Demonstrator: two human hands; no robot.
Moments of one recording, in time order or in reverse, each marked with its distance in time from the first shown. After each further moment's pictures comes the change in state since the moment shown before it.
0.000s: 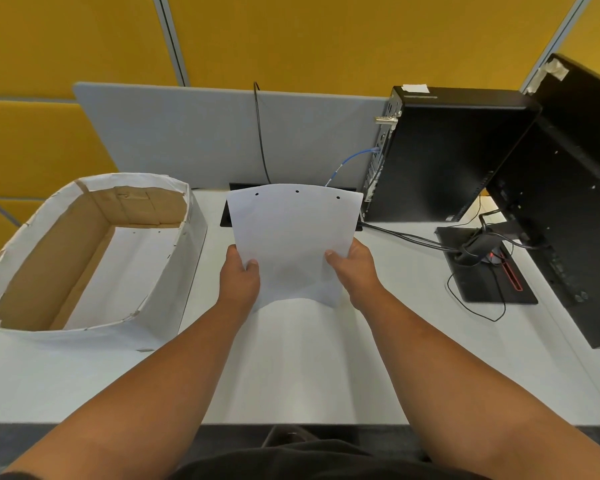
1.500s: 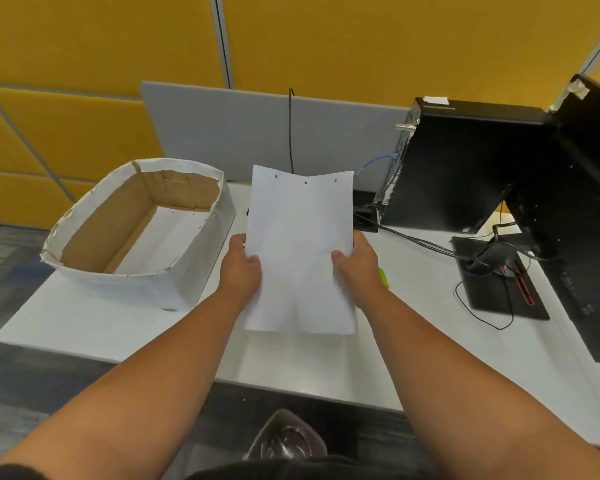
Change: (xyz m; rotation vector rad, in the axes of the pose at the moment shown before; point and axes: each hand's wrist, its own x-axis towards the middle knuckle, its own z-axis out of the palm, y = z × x) left_hand -0.054 0.004 -0.030 0.134 0.082 0.046; right_hand -0.054 -0.012 -0.012 -0.185 -0.057 -0.145
